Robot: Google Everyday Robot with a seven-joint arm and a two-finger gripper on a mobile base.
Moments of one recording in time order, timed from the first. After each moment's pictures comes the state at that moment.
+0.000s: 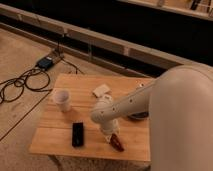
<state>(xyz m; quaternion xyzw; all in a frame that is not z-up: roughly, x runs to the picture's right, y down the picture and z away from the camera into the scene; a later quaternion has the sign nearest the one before) 0.040 0.263 0.784 -0.28 0.27 0.44 0.81</state>
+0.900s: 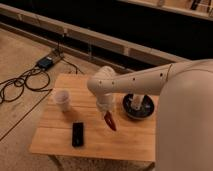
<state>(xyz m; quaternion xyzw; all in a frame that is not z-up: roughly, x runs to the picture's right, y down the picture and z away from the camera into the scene) 0.011 0.135 0.775 -0.27 0.24 0.52 0.77</state>
